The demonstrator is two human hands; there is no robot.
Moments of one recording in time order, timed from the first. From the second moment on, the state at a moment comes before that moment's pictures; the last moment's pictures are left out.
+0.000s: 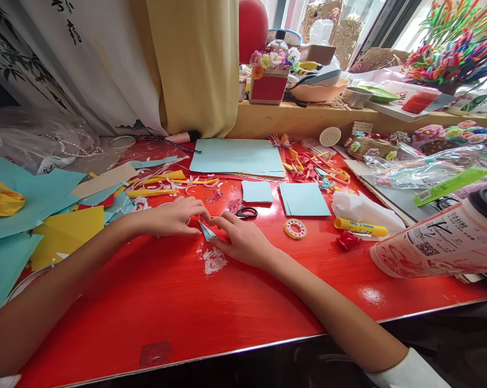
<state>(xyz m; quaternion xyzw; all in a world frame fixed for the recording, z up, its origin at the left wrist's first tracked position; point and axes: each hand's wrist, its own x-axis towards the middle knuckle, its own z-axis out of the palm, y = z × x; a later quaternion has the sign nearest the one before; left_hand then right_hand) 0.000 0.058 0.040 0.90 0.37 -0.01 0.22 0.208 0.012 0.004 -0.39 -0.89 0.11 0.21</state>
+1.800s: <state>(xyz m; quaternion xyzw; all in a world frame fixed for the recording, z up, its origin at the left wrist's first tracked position) -0.075 0.082 0.074 0.82 0.57 0.07 -0.02 0.219 0.025 0.020 -0.51 -0.86 -0.06 0.07</state>
